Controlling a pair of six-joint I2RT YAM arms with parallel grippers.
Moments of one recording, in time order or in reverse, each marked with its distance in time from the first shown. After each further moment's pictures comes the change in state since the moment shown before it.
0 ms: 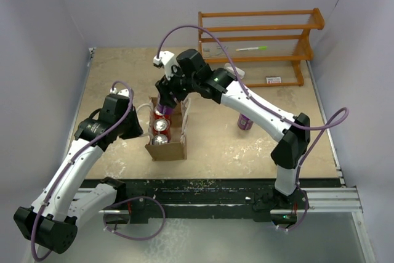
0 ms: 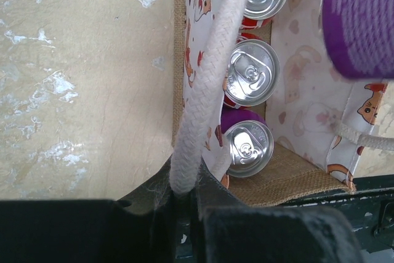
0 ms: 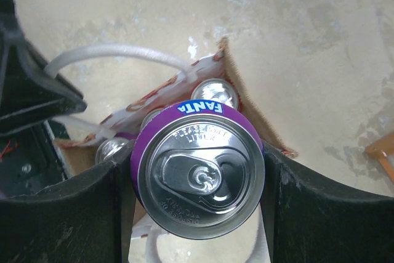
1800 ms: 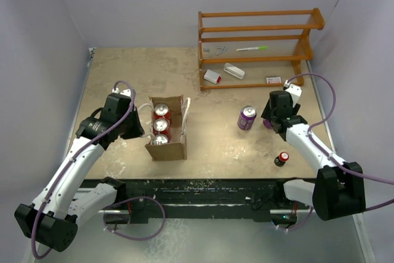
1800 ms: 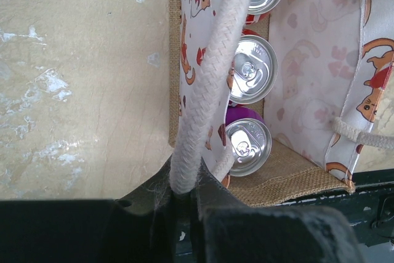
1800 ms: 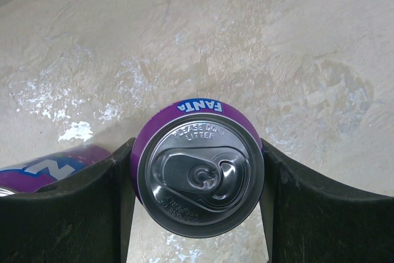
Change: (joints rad) left arm -0.004 0.016 0.000 0.001 0.020 0.001; right arm -0.686 -0.653 -1.186 0.362 0.722 0.518
